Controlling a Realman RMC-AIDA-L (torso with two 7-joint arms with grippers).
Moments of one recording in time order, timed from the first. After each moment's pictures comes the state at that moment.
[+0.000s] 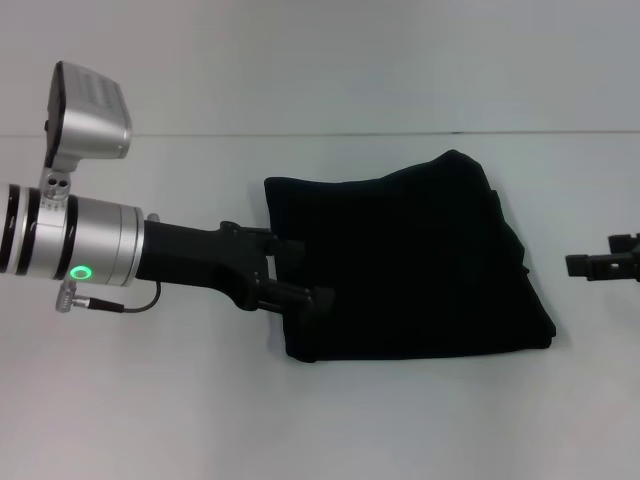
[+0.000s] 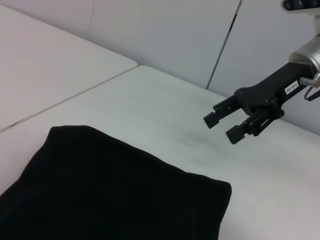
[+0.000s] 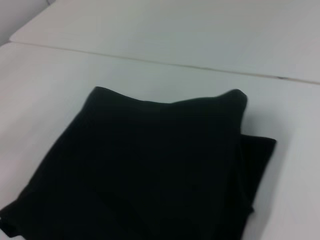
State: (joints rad) left arm -0.69 -2.09 0.81 0.77 2.14 1.53 -1.67; right arm 0.55 2.08 -0.58 -1.10 -2.44 -1.51 2.02
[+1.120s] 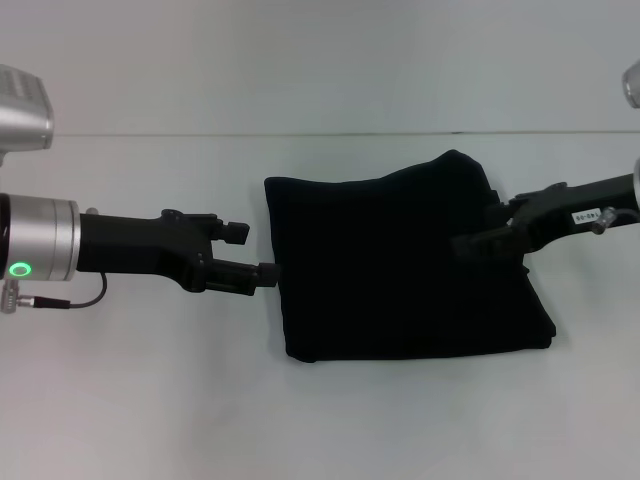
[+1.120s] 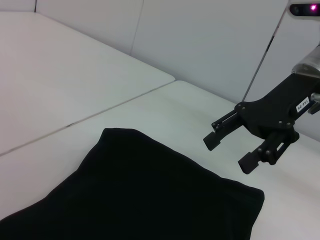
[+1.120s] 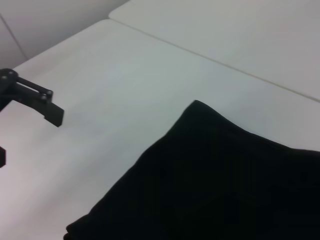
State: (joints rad) left arm -0.64 -2.04 0.71 0.77 2.14 1.55 -1.67; right arm 0.76 2.01 -0.80 -0.80 -2.34 -1.39 1.95
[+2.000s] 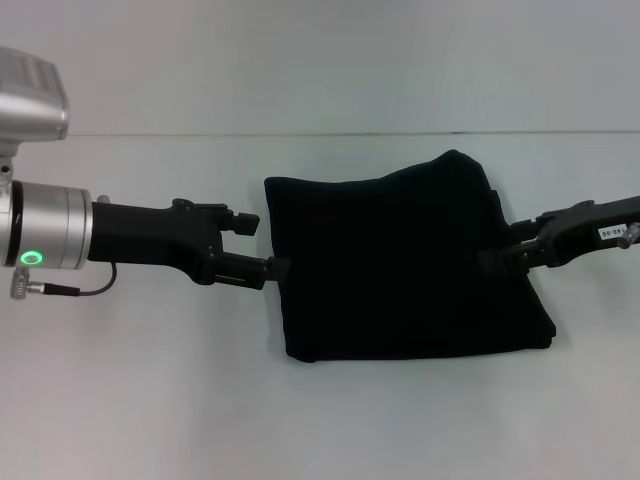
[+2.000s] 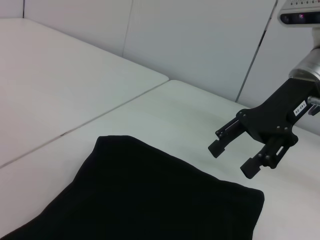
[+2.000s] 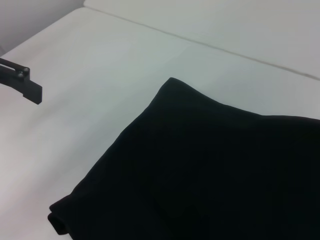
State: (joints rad) left arm -0.67 -2.04 0.72 0.77 2.15 1.54 -1.65; right arm 0.73 1.99 -0.80 -0.79 -2.35 -1.40 1.98
